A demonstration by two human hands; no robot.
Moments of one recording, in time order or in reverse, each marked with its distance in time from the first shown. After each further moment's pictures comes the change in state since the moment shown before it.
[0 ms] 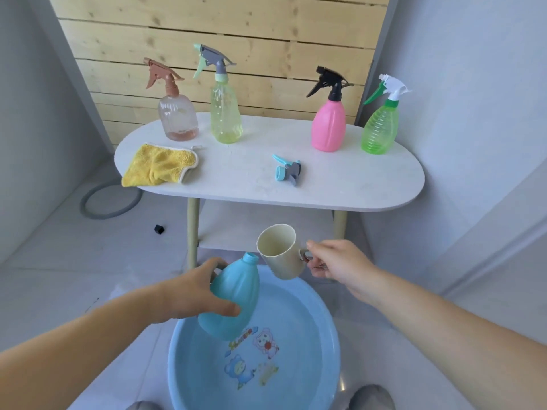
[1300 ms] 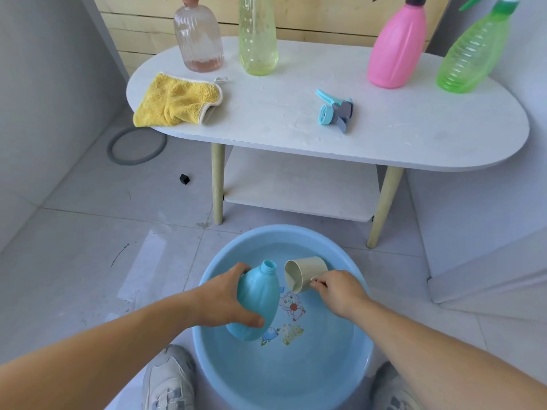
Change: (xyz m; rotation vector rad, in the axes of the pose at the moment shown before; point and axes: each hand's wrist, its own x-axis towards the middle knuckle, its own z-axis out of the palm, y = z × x) left_hand 0.038 -0.079 0.055 0.155 -0.023 -0.107; right_hand 0.063 0.163 0.074 -0.944 -0.241 -0.061
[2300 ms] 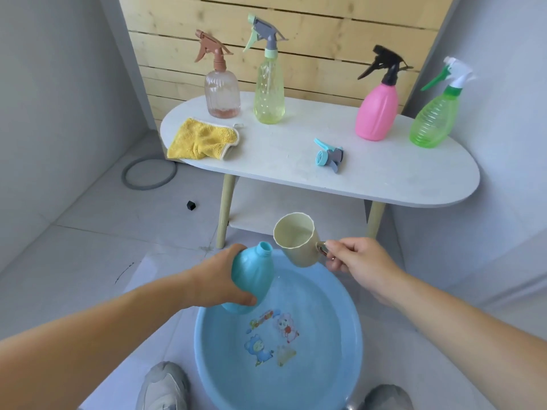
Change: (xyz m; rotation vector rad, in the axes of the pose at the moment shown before) left_hand -0.054 0.042 -0.051 0.022 0.231 0.110; right_hand -0.083 -0.062 -0.140 0.775 0.249 -0.080
